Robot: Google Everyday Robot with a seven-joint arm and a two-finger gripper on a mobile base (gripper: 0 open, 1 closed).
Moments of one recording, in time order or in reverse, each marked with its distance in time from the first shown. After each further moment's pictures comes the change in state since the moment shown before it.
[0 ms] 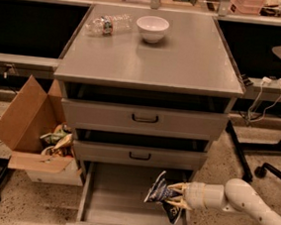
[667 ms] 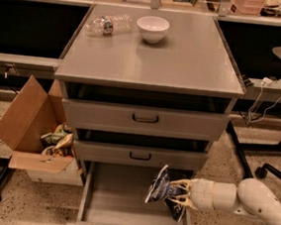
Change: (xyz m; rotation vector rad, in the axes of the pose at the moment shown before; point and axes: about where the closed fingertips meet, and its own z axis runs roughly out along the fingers) arm -0.079 0.011 -0.053 0.049 -0.043 -0.167
